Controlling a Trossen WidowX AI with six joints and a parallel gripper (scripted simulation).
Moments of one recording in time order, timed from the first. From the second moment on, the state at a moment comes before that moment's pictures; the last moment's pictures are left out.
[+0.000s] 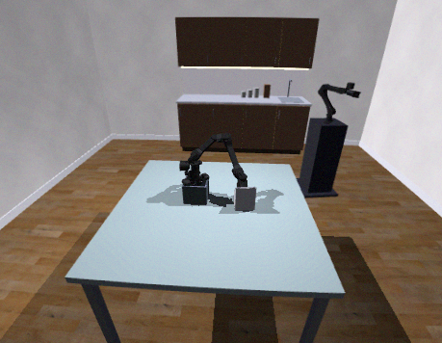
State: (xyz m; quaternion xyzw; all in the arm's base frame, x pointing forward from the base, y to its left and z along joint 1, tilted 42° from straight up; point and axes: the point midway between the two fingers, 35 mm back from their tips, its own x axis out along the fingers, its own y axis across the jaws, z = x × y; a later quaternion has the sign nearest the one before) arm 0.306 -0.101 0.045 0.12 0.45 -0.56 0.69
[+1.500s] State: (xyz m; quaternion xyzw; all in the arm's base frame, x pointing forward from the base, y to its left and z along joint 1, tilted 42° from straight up) arm 0.308 -0.051 0.100 0.11 0.45 -0.56 0.68
